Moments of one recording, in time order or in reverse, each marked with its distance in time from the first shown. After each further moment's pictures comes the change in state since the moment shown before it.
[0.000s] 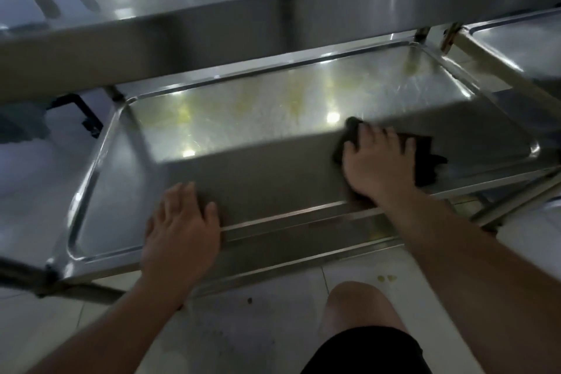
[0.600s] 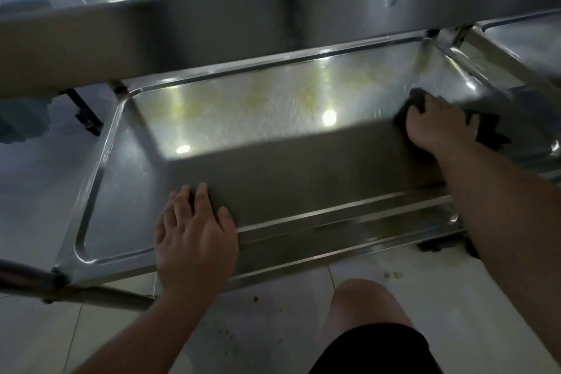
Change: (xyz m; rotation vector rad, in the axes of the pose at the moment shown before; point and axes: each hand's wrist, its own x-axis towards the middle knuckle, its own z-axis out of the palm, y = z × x) left_hand 0.000 -0.014 0.016 -0.027 0.104 -0.019; right_hand 0.088 0.054 -0.026 0.014 0.043 0.229
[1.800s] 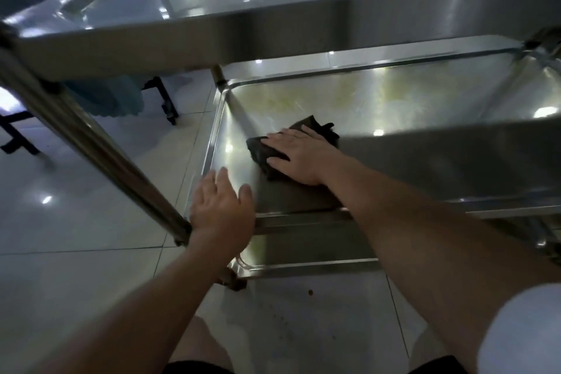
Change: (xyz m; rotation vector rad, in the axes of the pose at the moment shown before) left_hand 0.030 -0.121 -0.042 -0.134 -0.091 -0.069; right_hand -0.207 -0.279 0.076 -0.083 -0.252 -1.160
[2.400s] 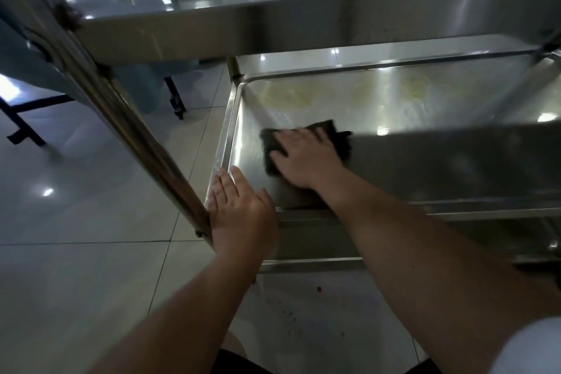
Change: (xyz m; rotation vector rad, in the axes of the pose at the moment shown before) left_hand -0.013 -0.010 0.021 0.127 0.128 -0.019; right_hand 0.016 -0.052 0.017 0.024 0.059 0.256
